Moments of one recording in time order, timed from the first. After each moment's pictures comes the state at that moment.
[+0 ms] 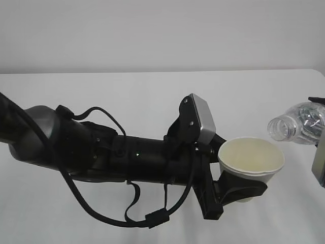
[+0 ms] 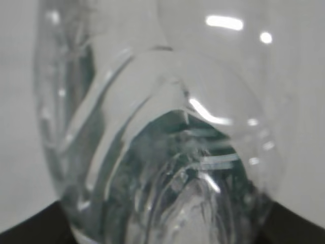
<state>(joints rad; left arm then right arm) -0.83 2.06 -1.01 0.93 -0.94 -0.55 0.02 1.16 -0.31 -0.46 -0.47 -1.05</state>
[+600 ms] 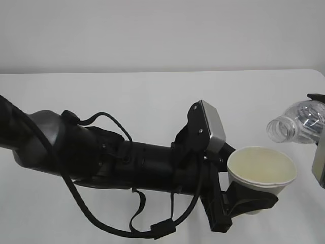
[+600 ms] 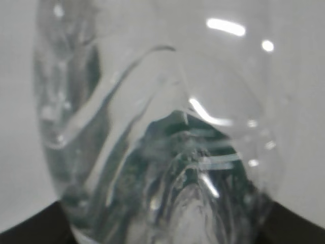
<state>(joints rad) -0.86 2.06 -1.01 0.93 -0.94 -0.57 0.02 1.16 -0.31 -0.46 -0.50 -1.10</state>
